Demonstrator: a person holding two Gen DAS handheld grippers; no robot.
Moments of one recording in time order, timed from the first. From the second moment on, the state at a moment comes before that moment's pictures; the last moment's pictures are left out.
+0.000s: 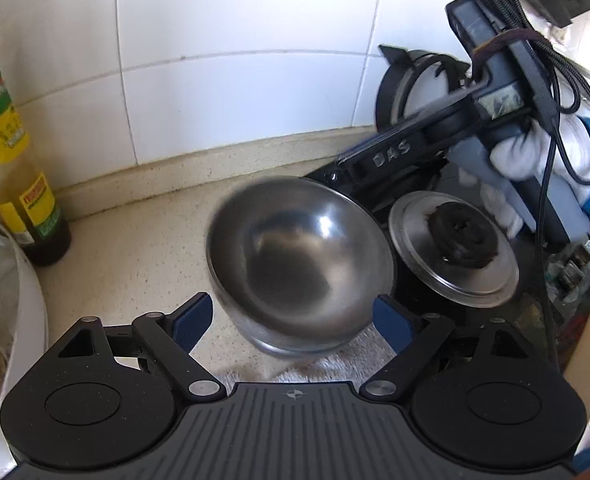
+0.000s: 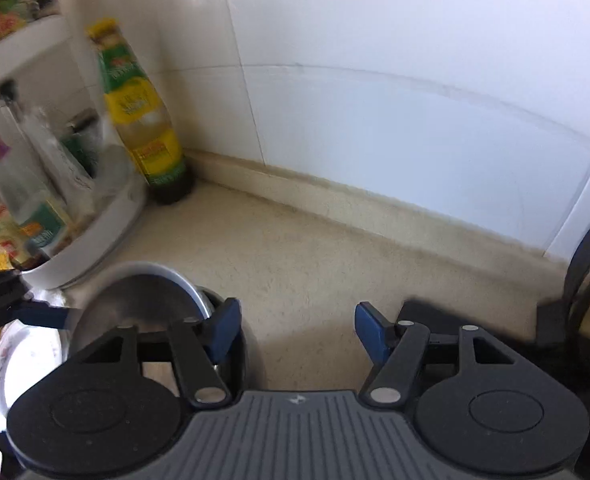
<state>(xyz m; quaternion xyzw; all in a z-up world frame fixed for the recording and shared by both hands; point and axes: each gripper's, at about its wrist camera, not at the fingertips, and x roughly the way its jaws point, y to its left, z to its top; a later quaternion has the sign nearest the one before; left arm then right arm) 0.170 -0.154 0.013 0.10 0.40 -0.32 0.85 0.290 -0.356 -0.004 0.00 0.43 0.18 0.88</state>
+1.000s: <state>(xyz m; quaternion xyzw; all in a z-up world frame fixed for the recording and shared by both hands) 0.174 -0.150 0.003 0.21 0.39 -0.40 0.80 0.247 -0.369 0.007 -0.10 0.47 0.36 0.80</state>
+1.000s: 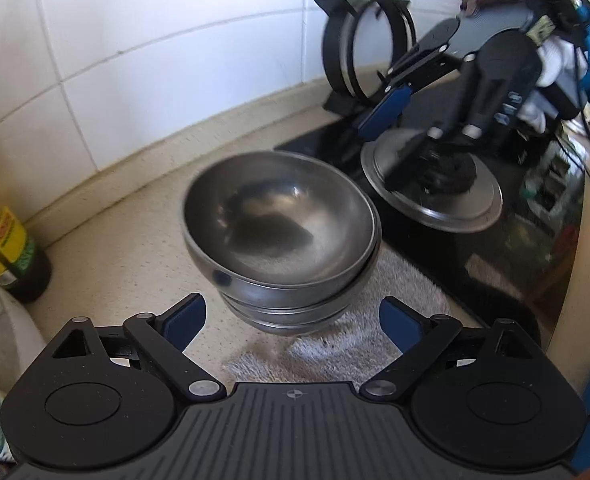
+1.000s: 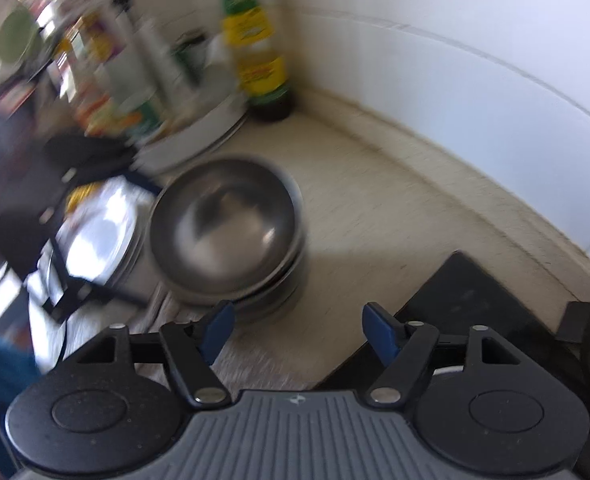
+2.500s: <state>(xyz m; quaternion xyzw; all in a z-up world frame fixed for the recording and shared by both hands) 0.237 -0.176 -0.069 0.33 0.38 -0.43 0.75 0.319 -0.278 -0.066 -0.29 0.42 0.54 0.67</state>
